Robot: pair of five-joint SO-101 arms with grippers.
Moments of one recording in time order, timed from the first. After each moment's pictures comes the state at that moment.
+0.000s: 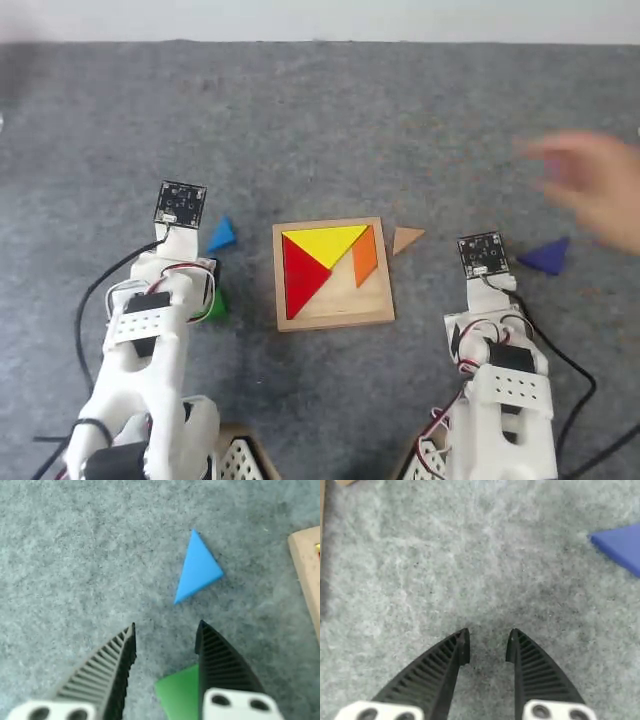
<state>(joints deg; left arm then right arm) -16.3 -29.0 74.7 23.4 -13.9 6.4 -56.9 88.6 37.3 18.9</state>
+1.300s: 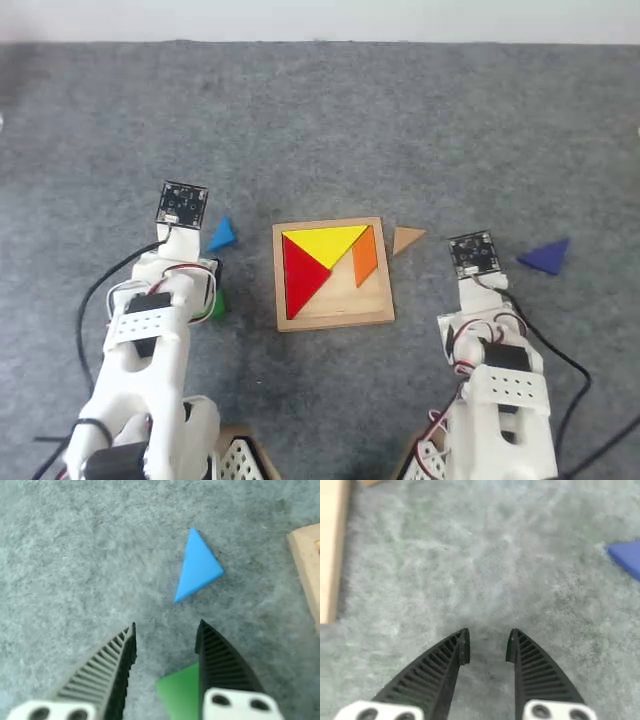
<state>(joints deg) -16.7 -29.1 74.9 23.4 -13.9 2.2 -56.9 88.6 37.3 18.9</state>
